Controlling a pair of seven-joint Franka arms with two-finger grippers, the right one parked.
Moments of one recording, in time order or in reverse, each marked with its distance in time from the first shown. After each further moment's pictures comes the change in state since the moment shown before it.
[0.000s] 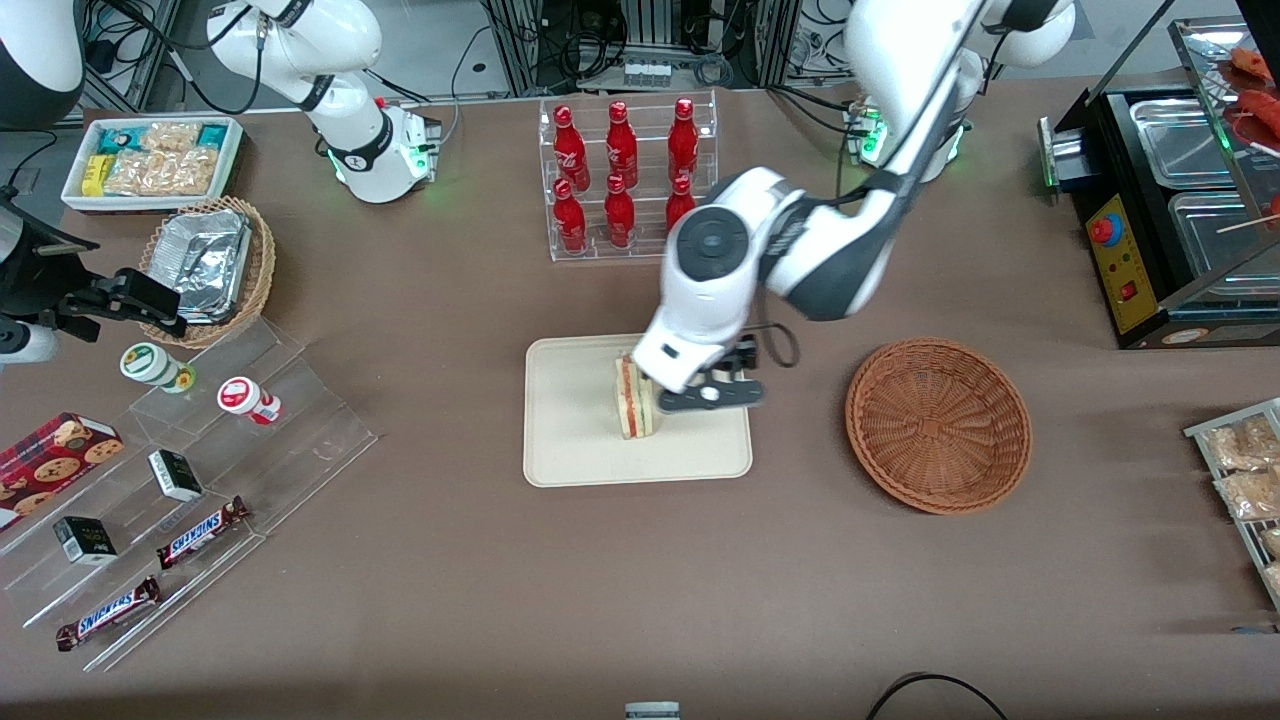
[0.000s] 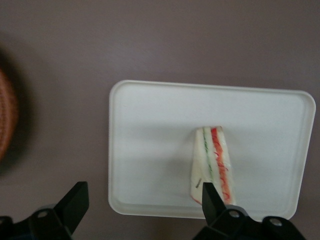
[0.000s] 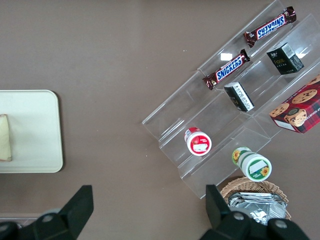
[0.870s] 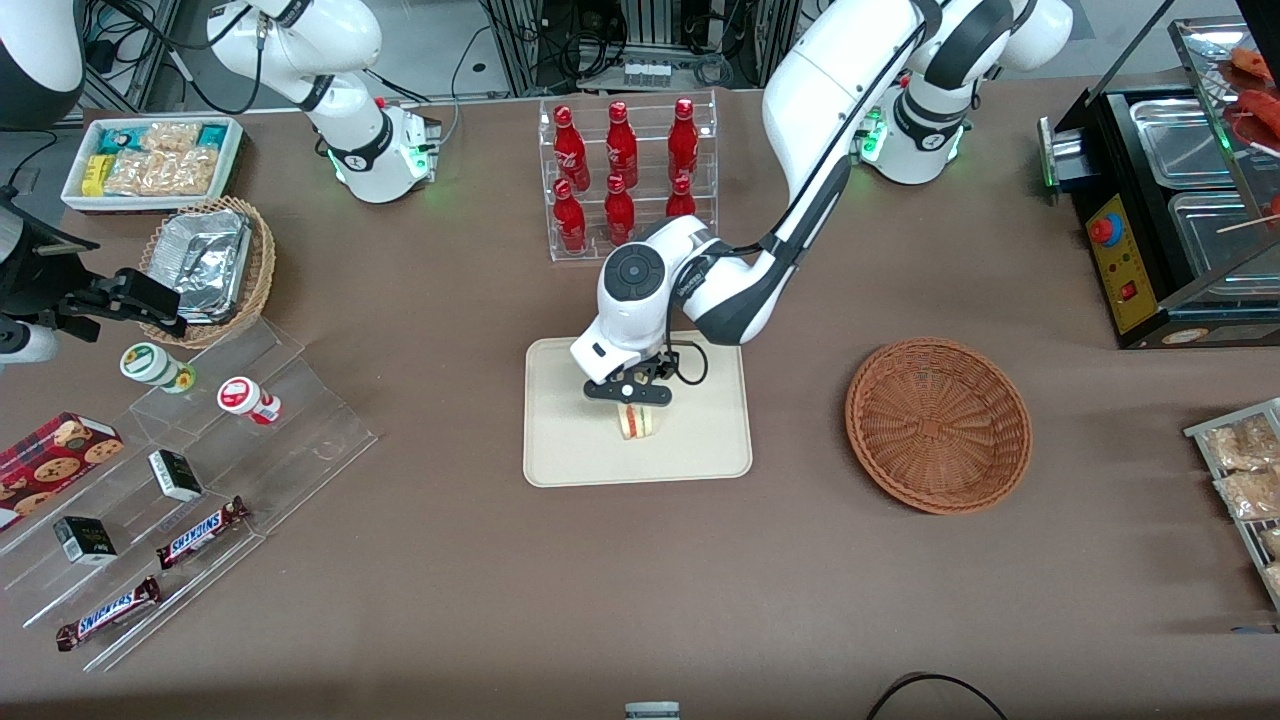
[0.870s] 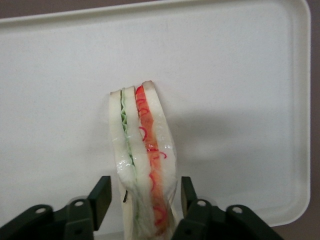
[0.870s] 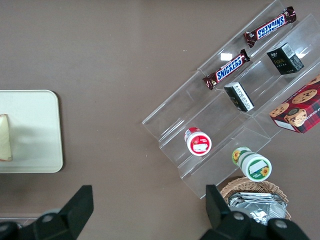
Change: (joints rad) arm -0.156 0.265 -0.035 -0.005 -0.001 0.319 0.042
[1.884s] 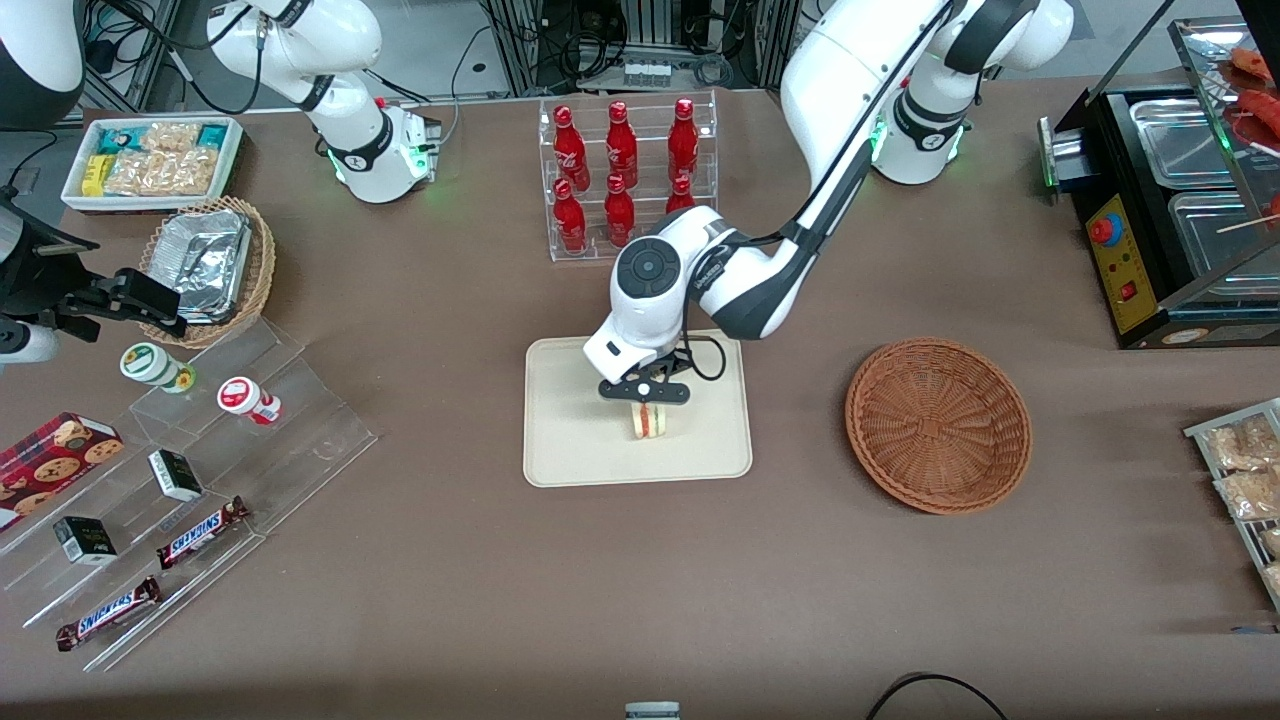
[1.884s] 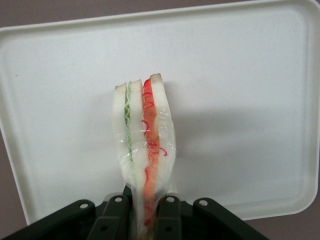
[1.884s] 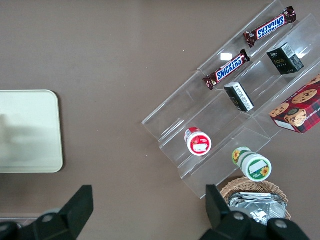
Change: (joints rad) arm 0.027 -0.055 -0.005 -0.042 0.000 -0.058 0.002
